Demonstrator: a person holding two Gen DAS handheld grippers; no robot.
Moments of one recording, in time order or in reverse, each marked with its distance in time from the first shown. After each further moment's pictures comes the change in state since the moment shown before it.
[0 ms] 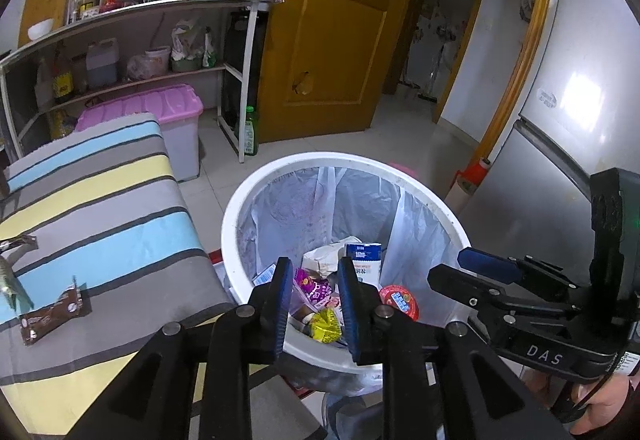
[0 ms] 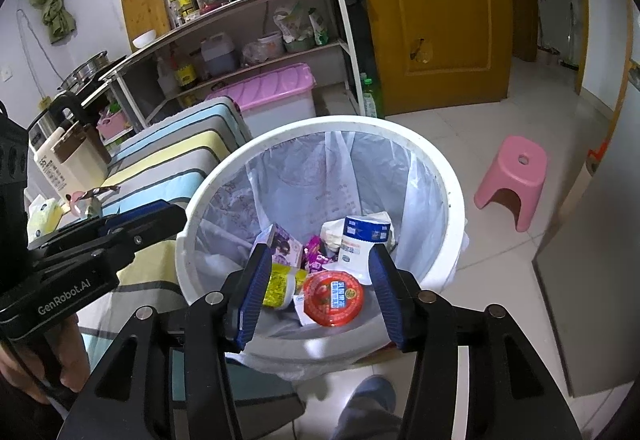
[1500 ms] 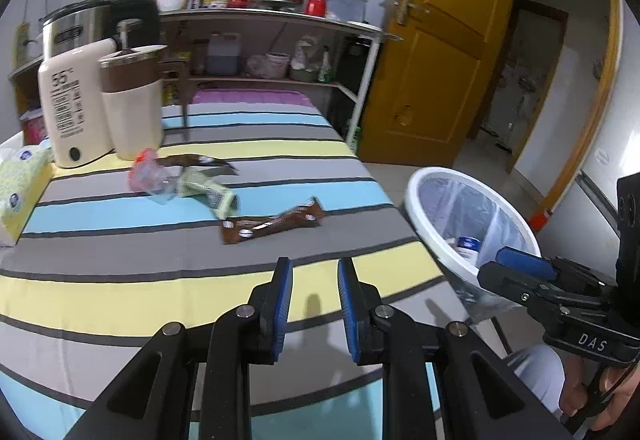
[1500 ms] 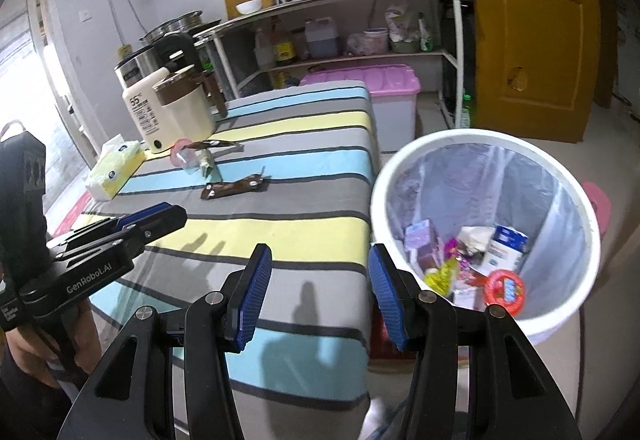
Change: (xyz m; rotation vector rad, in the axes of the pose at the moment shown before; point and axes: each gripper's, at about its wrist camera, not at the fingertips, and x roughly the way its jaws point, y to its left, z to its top) left arm -0.126 0.113 -0.071 -0.225 -0.100 0.259; right arm -0.005 0.132 -0.022 -0.222 0.021 0.224
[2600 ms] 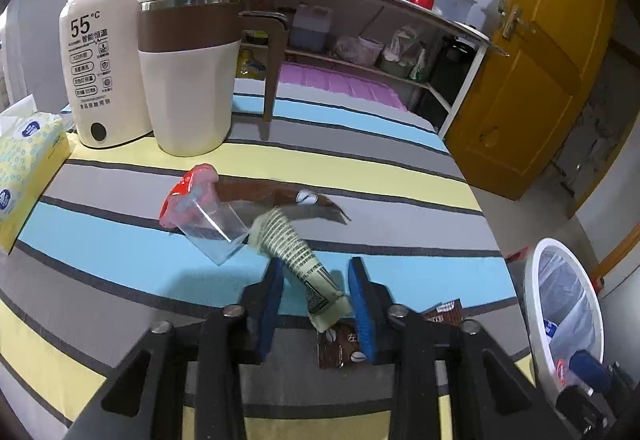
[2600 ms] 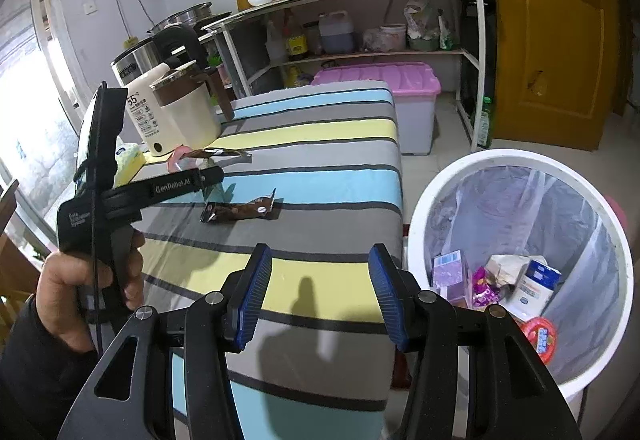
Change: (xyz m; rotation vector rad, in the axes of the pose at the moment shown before) left arm 0.094 0.072 0.055 -0.210 0.065 0.198; right arm 0.044 0.011 0.029 -0.022 0.022 0.036
